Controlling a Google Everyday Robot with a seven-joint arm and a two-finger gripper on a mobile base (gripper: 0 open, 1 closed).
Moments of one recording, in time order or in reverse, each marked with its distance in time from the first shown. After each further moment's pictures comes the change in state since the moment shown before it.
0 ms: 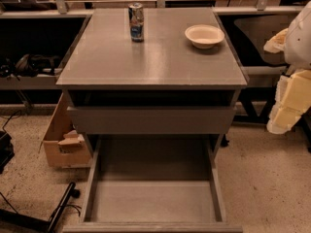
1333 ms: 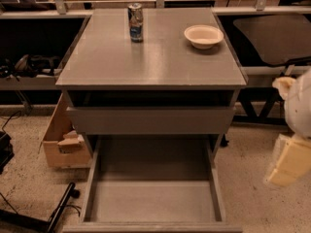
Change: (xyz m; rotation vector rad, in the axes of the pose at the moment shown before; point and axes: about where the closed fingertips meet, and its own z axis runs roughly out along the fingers) arm 0.022 0.066 0.028 0.131 0.059 0.044
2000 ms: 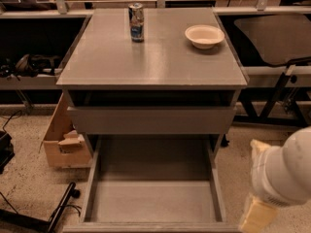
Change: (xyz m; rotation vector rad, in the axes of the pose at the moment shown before) arm 0.033 0.076 0.126 -0.039 0.044 0.032
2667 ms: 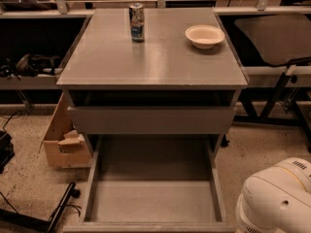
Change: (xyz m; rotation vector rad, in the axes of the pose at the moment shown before) arm 0.055 0.082 0.140 -0.224 0.163 0.055
